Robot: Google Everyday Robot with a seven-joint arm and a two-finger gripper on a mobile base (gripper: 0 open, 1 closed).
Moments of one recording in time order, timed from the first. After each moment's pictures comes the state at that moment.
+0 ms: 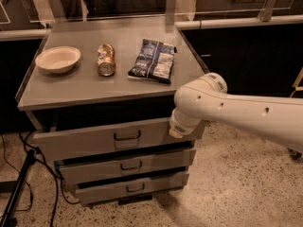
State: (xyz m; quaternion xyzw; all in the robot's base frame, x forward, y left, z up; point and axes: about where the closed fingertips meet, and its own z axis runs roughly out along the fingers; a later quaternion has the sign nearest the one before) arm 0.594 -0.100 0.658 -0.52 0.83 -0.03 0.18
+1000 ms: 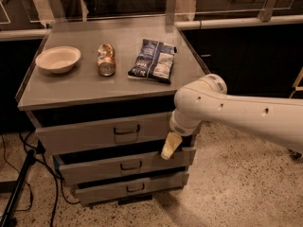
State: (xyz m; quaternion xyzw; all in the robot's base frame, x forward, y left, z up) arm 0.594 -0.100 0.658 -0.52 0.83 -0.03 0.18
